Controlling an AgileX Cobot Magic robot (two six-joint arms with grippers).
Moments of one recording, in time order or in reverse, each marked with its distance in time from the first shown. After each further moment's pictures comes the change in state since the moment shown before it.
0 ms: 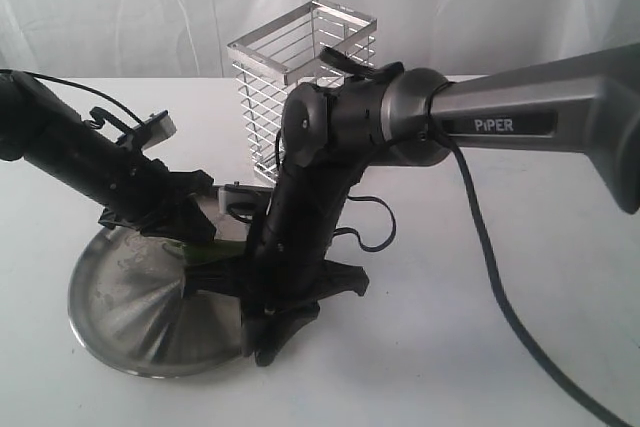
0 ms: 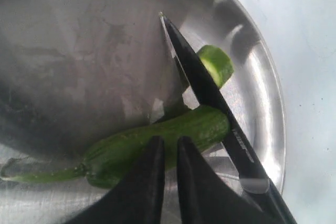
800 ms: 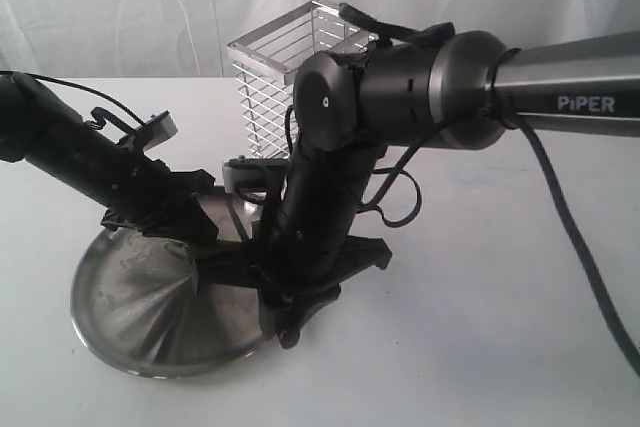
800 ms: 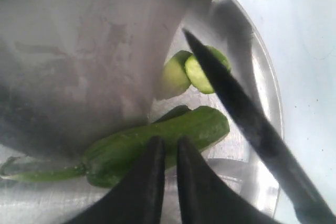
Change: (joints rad) left arm 0.000 0.003 0.000 -0.011 0.002 0.000; right arm 0.019 -0.148 0.069 -0.136 -0.019 0.035
